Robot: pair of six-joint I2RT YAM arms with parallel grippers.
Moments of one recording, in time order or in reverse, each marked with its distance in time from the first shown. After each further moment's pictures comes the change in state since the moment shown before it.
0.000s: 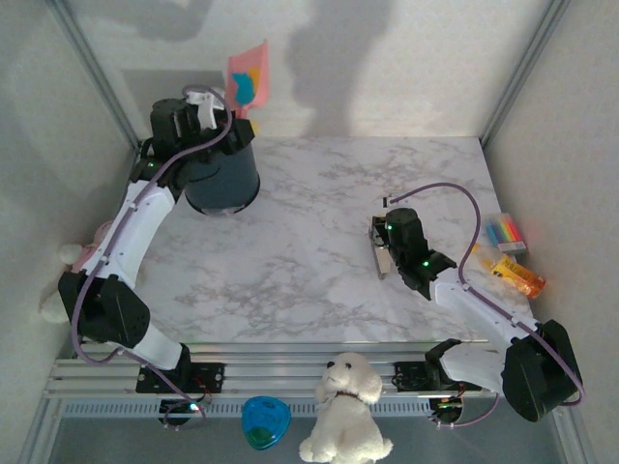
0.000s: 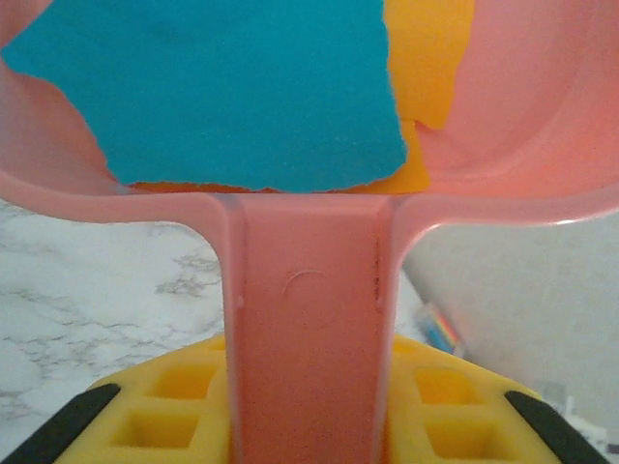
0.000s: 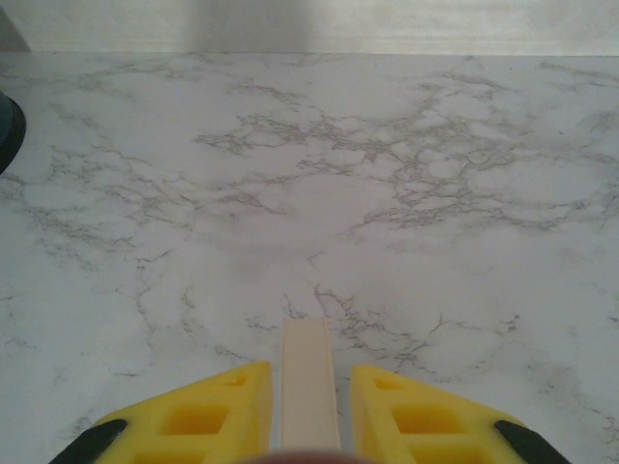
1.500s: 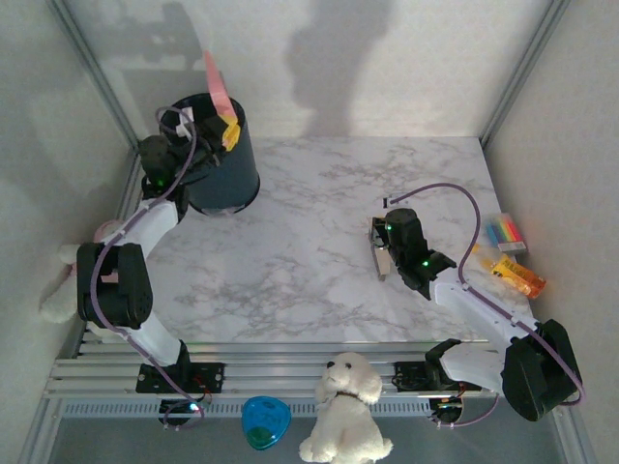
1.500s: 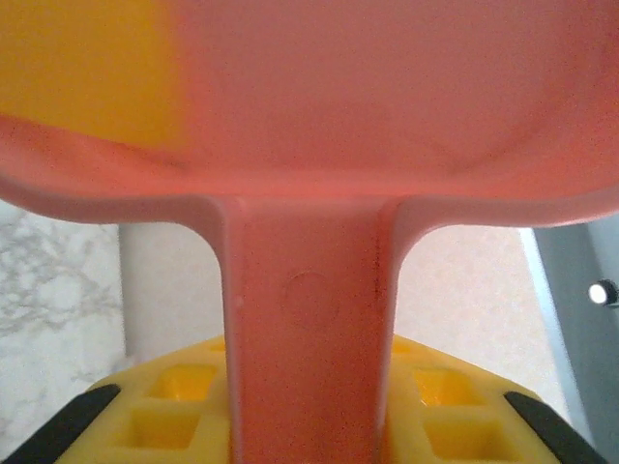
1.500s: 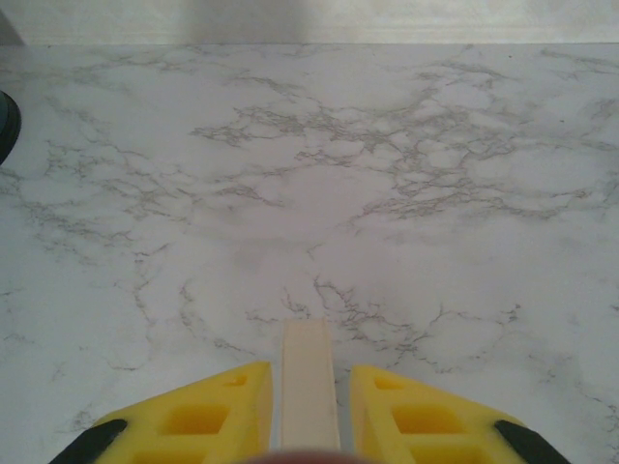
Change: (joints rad) left arm 0.137 0.112 -0.388 1.030 0.182 -1.166; right arm 0.000 0.003 0.000 -0.015 0.000 0.018
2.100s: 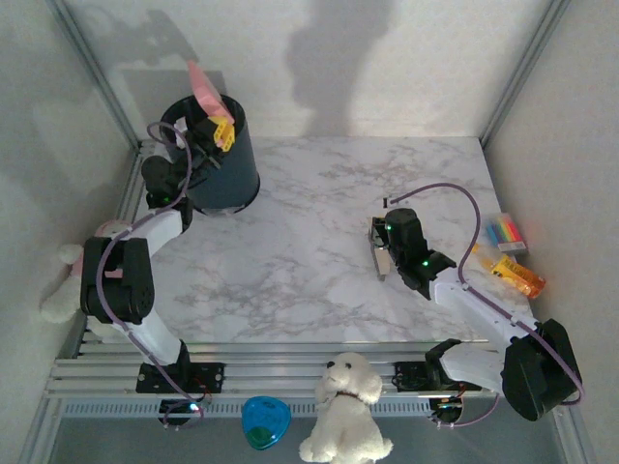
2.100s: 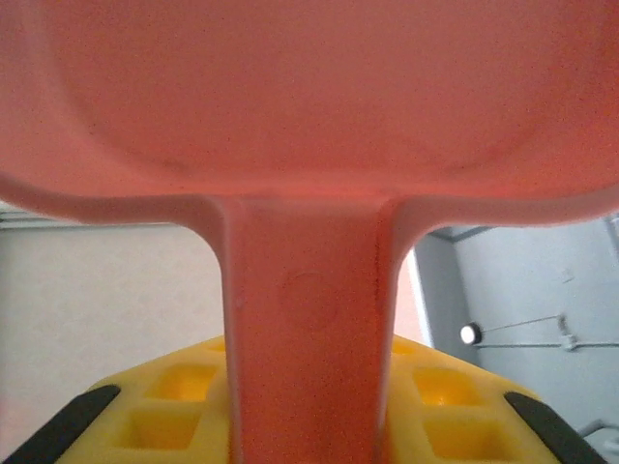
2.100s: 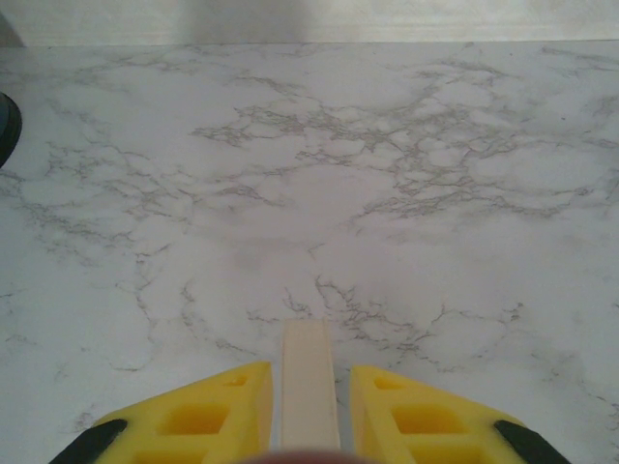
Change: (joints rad) left arm 0.000 0.045 -0.128 0.362 -0.136 -0.329; right arm 0.000 0.003 0.000 0.001 -0.001 0.005
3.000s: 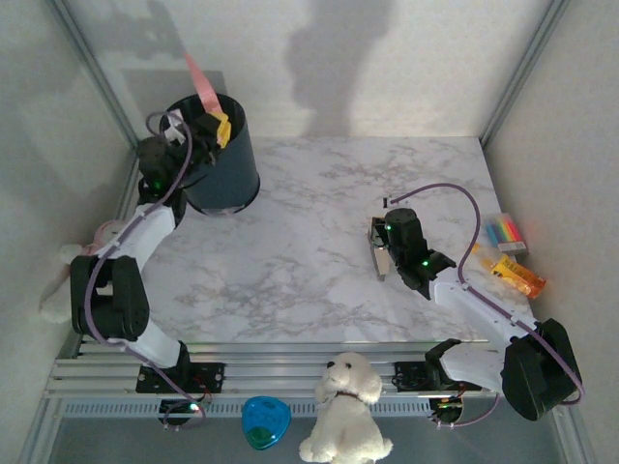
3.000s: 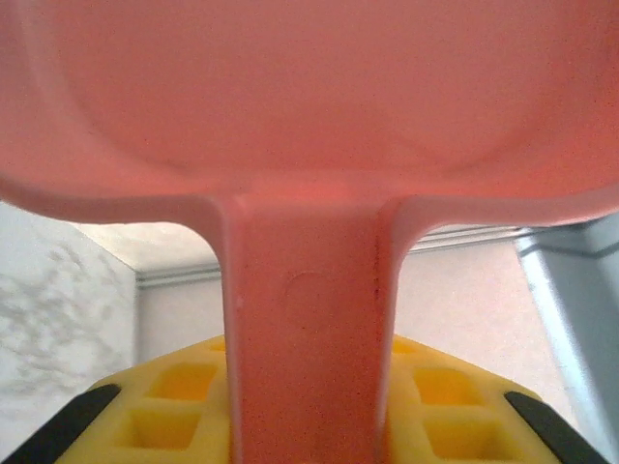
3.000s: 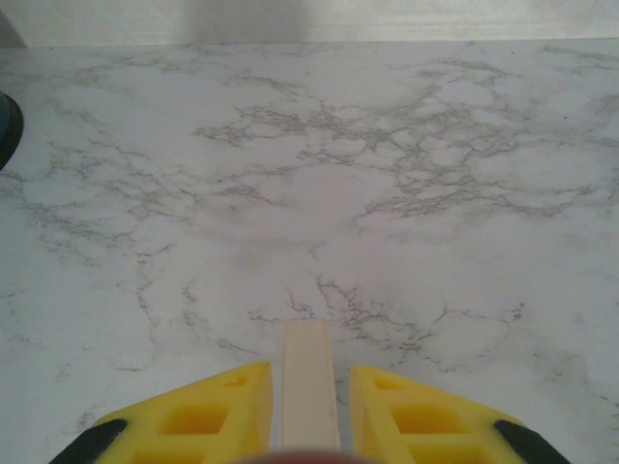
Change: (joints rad) left arm -0.016 -0.149 0.139 -0.593 -0.056 0.497; right arm 0.000 0.001 0.000 0.001 -0.002 0.003
